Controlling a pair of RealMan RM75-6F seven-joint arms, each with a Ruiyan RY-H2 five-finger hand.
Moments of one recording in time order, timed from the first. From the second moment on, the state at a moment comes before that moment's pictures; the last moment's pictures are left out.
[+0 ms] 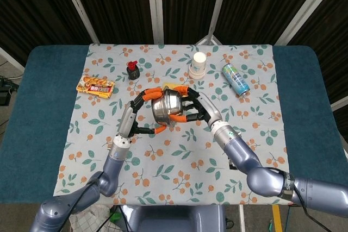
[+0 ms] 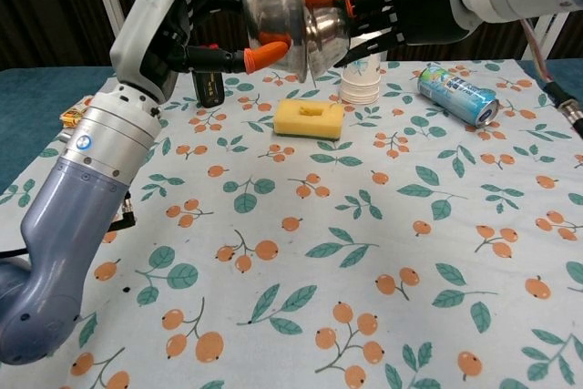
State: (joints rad) left arm -0.86 -2.19 -0.25 -0.55 1.53 1.60 -0.94; right arm 0.89 -1.25 0.55 -1.92 -0.35 0.70 0.31
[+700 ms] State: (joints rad) left arm -0.86 -2.20 -0.26 -0.53 1.53 1.63 -0.98; right arm 0.88 -1.19 0.54 -1.95 -0.39 0.69 0.38
